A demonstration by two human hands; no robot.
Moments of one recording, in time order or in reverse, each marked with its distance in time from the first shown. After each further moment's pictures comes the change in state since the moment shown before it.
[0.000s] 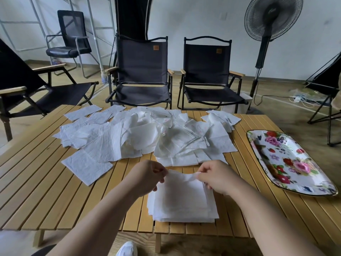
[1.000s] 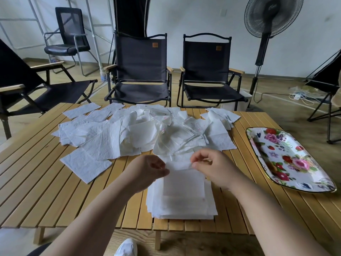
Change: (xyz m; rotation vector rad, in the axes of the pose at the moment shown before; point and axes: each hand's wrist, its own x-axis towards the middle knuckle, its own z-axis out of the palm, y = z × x) left_hand -0.005 0.003 -0.008 -0.083 0.038 0.030; right_hand 0.003 -0.002 -0.004 0.227 0.073 -0.241
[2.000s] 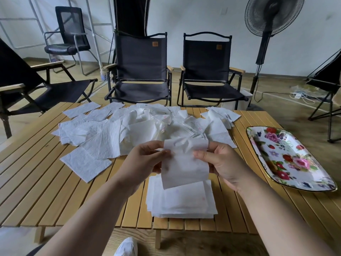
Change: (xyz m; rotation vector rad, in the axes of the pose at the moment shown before) left_hand -0.010 0.023 -0.008 -0.752 -0.021 0.095; right_hand -0.003 -0.016 -0.009 0.635 -0.035 0.092
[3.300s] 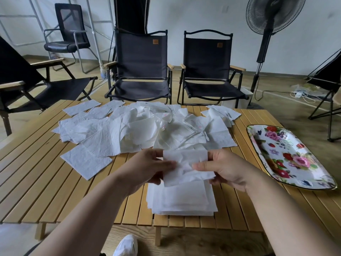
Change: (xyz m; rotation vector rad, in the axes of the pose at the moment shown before) left_hand -0.001 -0.005 -0.002 0.104 -0.173 -0.216; right_hand -0.009 -0.005 -0.008 -0.229 -0.138 0.286
